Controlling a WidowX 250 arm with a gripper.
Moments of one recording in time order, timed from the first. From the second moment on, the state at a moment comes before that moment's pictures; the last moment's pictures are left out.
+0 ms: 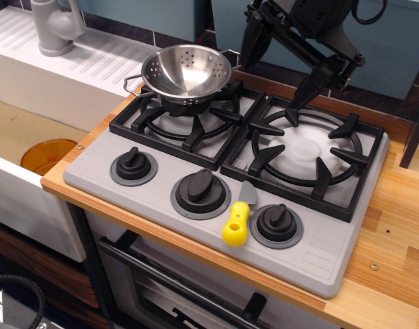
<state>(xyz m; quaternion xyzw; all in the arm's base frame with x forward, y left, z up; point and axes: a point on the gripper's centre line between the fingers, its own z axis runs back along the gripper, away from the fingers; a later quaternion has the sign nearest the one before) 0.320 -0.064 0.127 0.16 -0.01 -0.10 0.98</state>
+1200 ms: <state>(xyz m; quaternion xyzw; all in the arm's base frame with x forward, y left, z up) 0.355 0.001 0.111 0.16 0.02 -0.14 0.98</state>
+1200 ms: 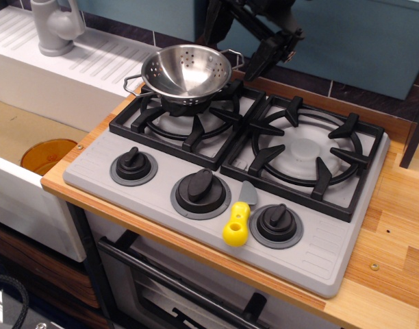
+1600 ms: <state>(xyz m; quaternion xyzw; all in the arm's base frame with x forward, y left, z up) 0.347 0.012 0.074 0.15 0.00 -0.13 0.98</state>
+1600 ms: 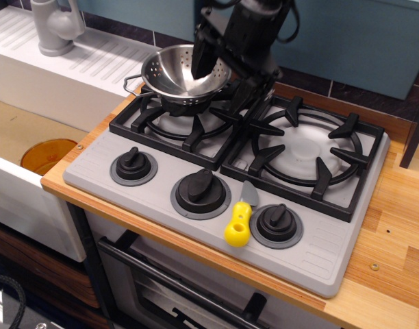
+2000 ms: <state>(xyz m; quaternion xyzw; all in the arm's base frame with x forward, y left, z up) 0.353 0.010 0.056 0.13 -0.05 -0.12 0.98</state>
